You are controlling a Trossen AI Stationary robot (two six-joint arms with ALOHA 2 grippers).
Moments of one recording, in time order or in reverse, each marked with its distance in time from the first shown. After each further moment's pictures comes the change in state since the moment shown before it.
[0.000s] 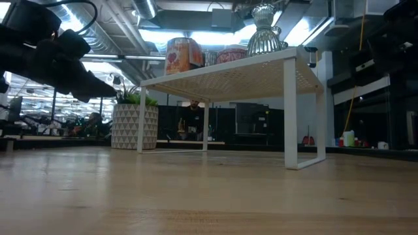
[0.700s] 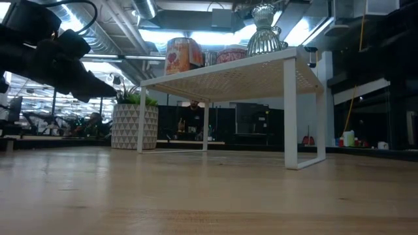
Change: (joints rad) left arm 0.000 0.000 0.000 -0.001 -0.002 0.000; right arm 0.000 0.000 0.000 -0.067 0.270 -0.271
